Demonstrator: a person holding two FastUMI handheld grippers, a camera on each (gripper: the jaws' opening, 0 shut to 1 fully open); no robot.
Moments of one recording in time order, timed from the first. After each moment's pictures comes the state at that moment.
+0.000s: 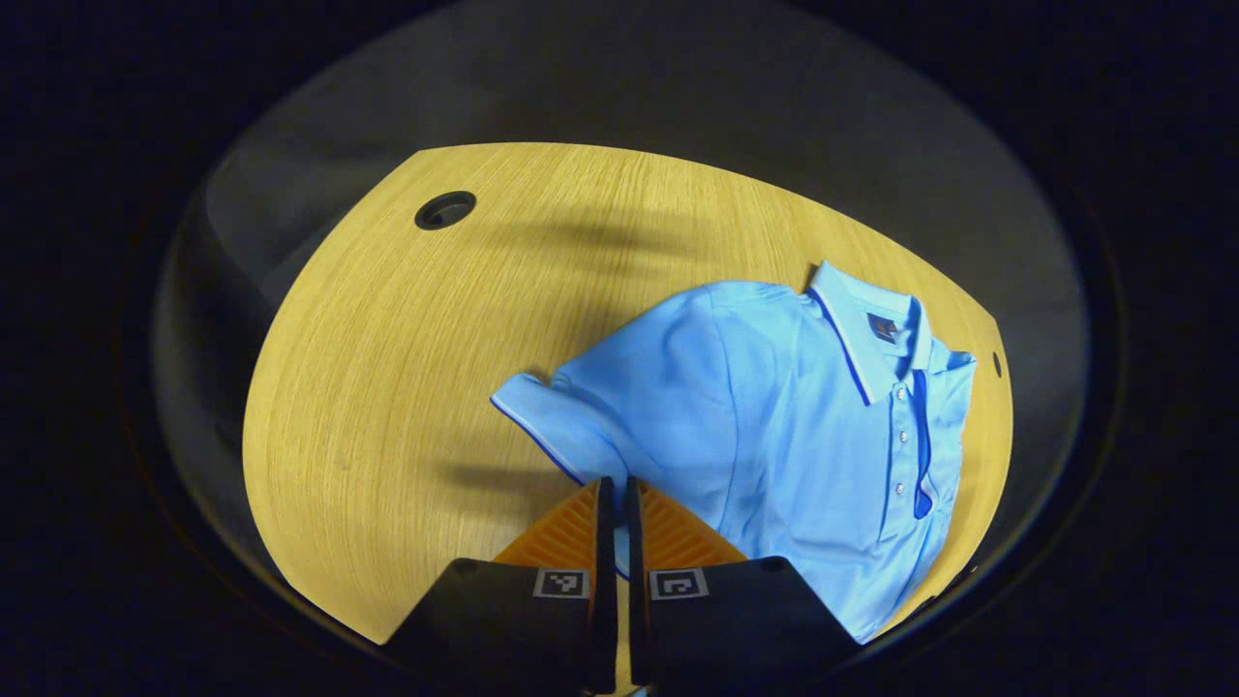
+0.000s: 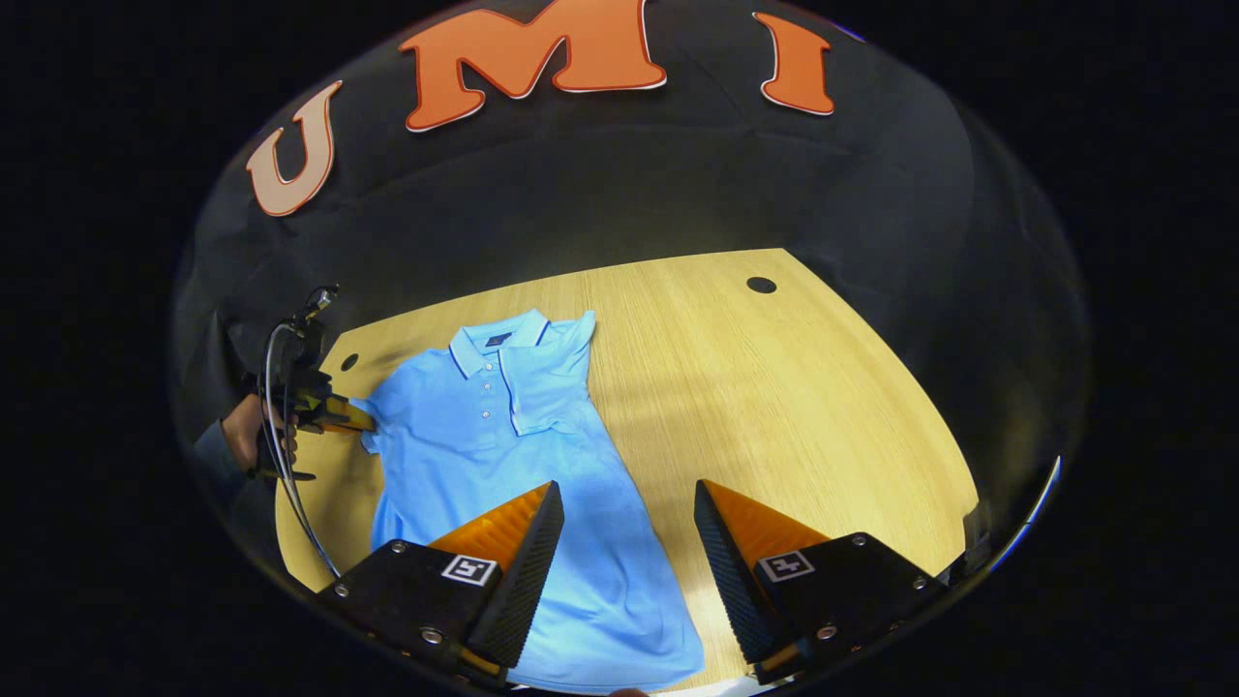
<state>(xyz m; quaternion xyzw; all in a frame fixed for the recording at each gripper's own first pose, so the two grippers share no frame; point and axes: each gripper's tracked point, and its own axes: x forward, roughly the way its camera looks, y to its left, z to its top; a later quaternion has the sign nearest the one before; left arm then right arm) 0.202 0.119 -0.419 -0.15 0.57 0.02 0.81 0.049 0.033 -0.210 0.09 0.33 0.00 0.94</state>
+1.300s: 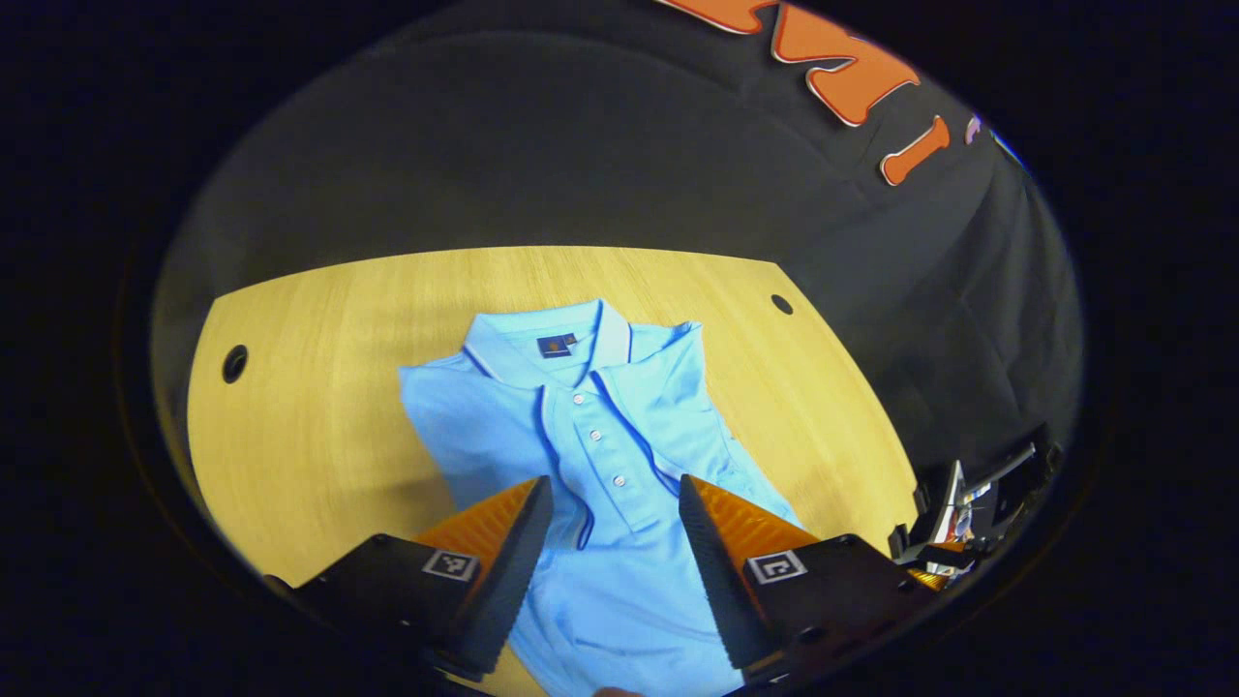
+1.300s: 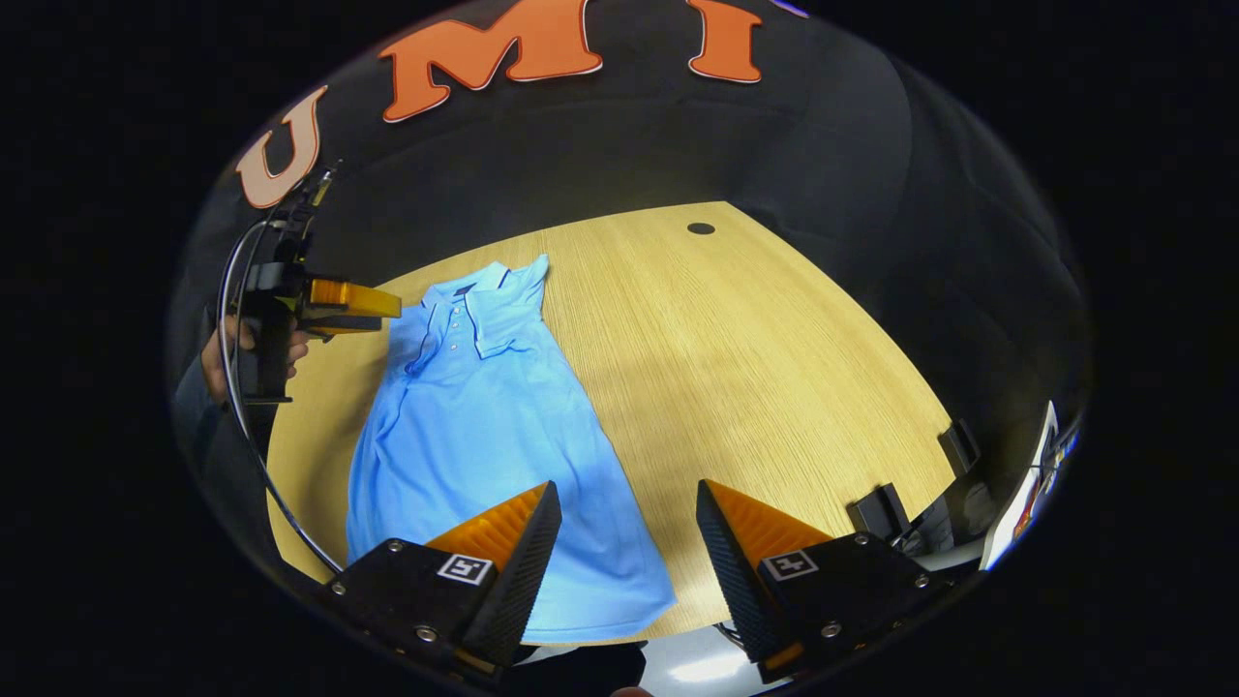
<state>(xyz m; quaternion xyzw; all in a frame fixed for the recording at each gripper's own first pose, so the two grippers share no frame) 0.194 -0.042 -0.294 -0.11 0.46 -0.24 0.85 -0.051 0.009 -0.255 0.11 0.38 -0.03 0.92</state>
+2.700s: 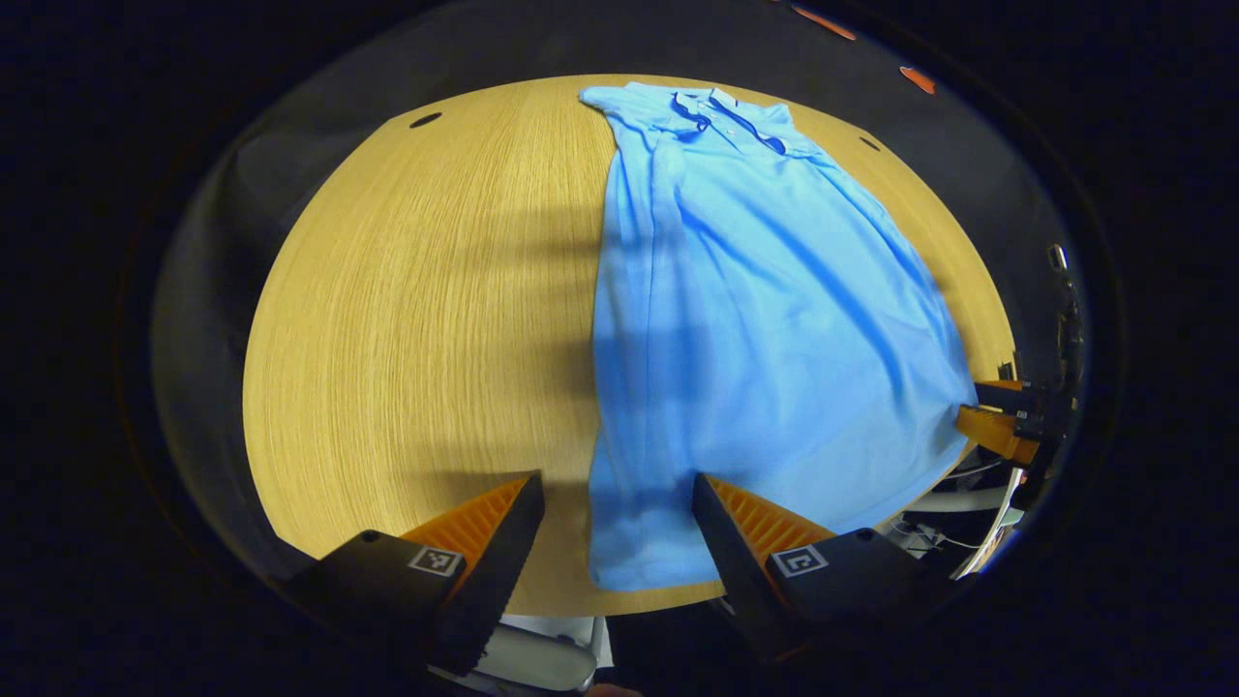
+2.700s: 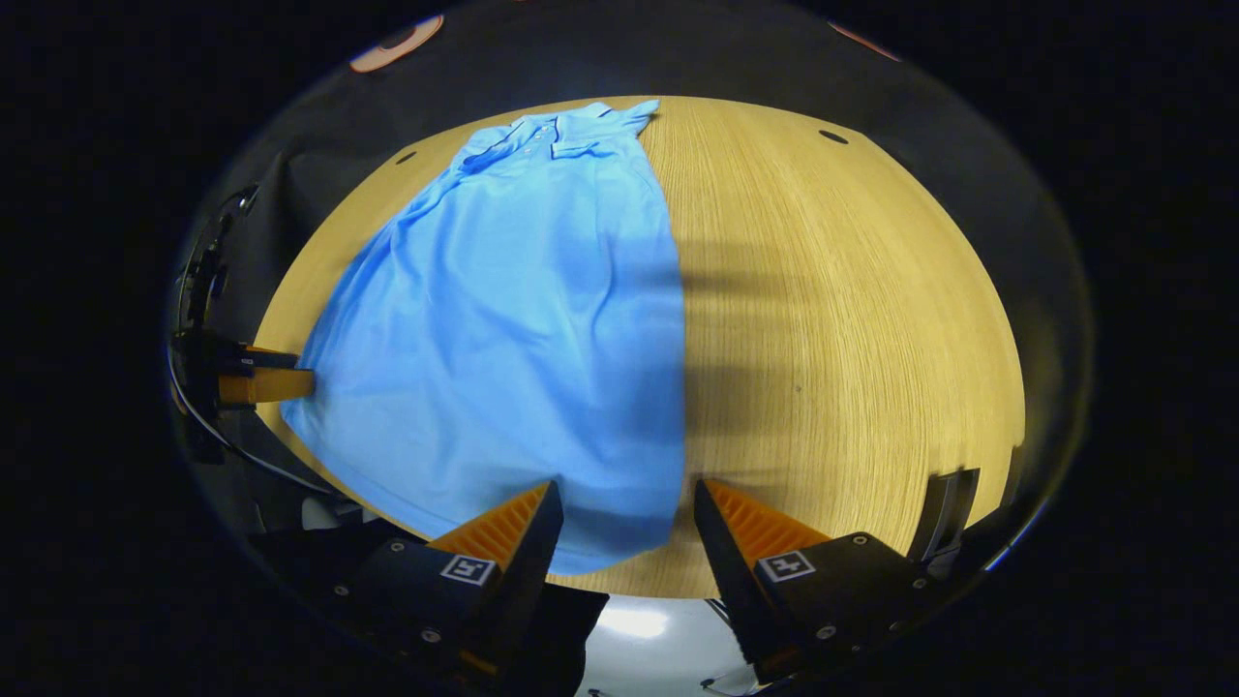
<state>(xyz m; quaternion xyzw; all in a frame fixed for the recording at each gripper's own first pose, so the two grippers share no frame) -0.135 0.050 -0.393 -0.01 0.61 -0.08 0.79 -0.116 0.034 -0.380 -0.02 0.50 0.13 0.86</state>
